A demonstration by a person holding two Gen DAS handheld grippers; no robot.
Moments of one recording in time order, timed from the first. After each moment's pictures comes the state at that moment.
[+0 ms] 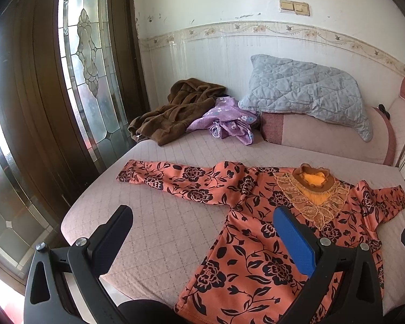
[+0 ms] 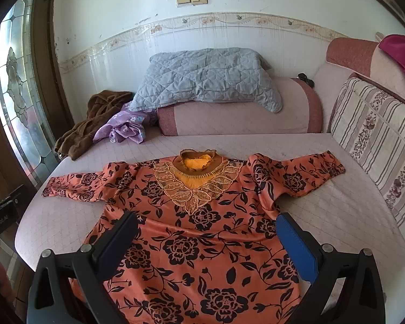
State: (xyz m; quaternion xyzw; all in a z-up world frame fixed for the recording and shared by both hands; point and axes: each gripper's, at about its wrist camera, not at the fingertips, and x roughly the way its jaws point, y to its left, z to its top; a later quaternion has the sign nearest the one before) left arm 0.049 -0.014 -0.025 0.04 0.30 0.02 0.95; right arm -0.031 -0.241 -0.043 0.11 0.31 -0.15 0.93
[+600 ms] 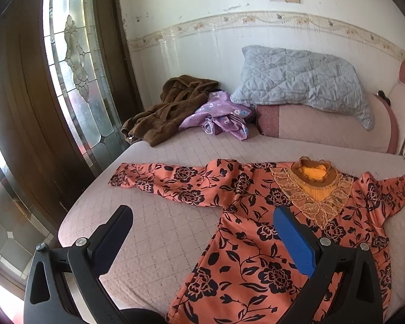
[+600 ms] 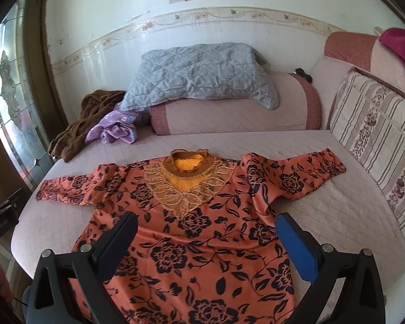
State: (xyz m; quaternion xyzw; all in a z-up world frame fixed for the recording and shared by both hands) left arm 0.081 -0.047 -0.042 0.07 0.31 0.02 0.95; right arm -0.010 -0.276 -0.058 0.12 0.32 -0.15 0.93
